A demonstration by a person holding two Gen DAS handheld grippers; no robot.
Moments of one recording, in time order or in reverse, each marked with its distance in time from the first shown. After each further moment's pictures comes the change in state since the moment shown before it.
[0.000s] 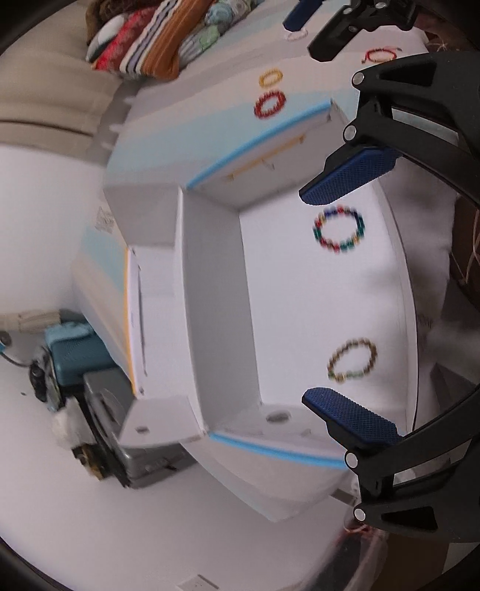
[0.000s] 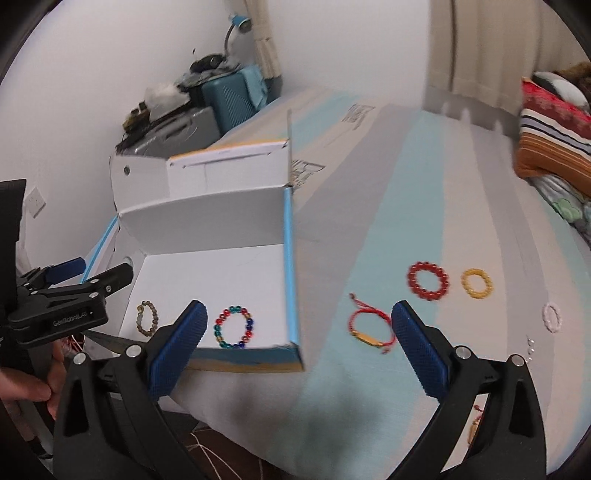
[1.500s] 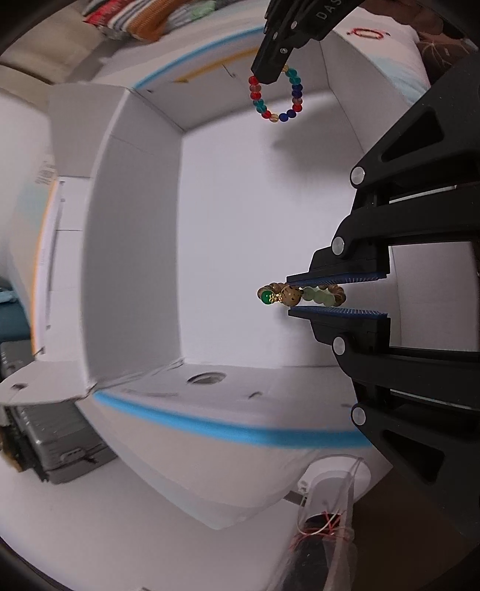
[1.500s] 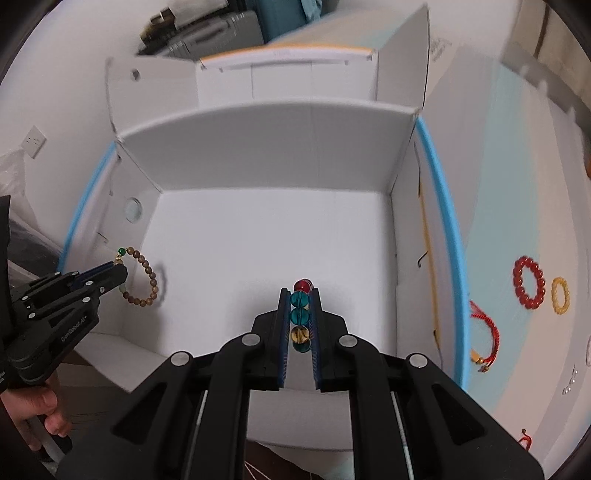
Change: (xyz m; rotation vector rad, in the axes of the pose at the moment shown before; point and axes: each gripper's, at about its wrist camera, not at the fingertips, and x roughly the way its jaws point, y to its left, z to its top) left arm 0.095 0.099 -0.022 -0.072 0.320 0.037; right arm 0.142 0.104 0.019 -0.128 0.375 0.089
